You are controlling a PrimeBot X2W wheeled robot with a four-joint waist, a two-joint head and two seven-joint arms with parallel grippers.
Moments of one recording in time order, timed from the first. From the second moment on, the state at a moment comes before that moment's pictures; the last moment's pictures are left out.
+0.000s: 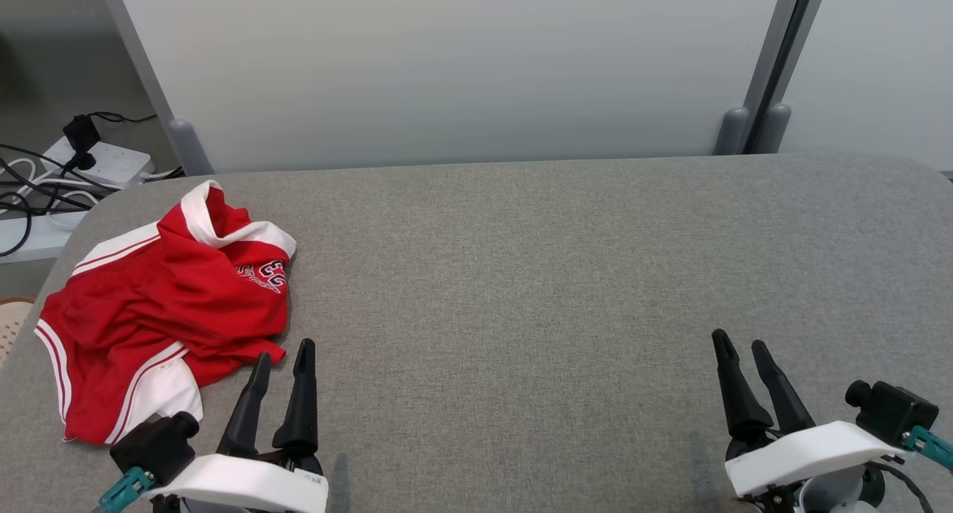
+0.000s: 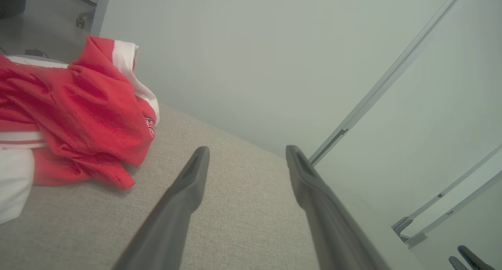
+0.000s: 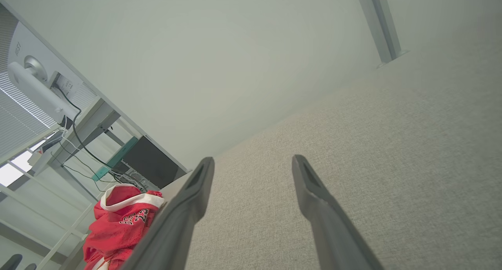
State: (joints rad) left arm 0.01 0.03 -0.07 0.15 -0.67 -0.07 -0.13; right arm -0.08 -0.06 0.14 0.24 0.73 0.12 -0.13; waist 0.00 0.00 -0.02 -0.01
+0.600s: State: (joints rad) left arm -0.01 0.04 -0.11 0.13 -0.47 -0.06 -0.19; right arm -0.08 -0.06 0.18 0.23 0.53 0.12 -0.18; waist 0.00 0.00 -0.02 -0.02
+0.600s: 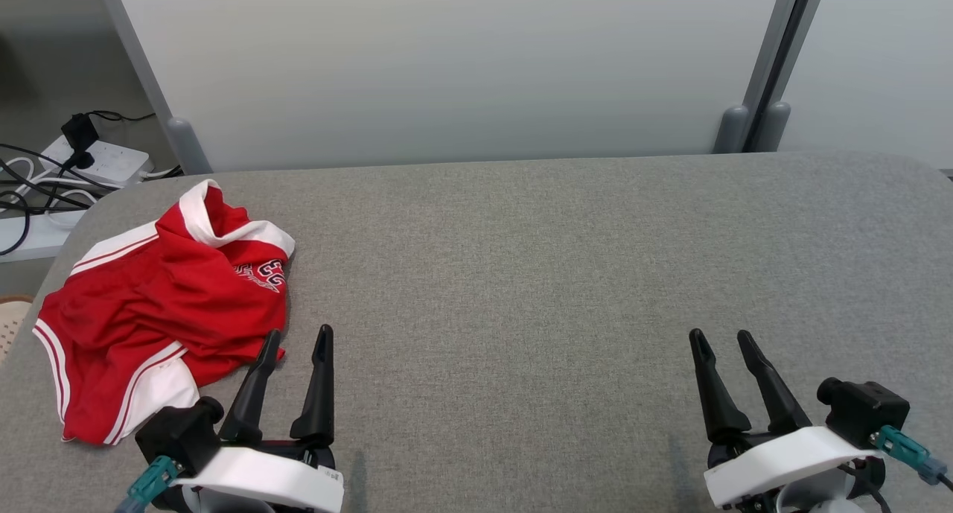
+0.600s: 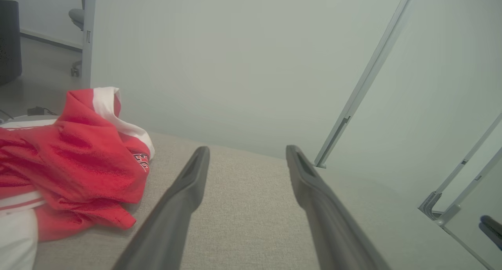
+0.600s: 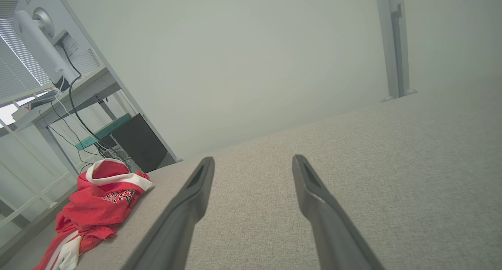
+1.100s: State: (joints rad) left arm -0.01 0.04 -0.15 0.13 -0.32 -0.06 -0.23; right arm -0.09 -0.06 0.20 0.20 0.35 0.12 -0.23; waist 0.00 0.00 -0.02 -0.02
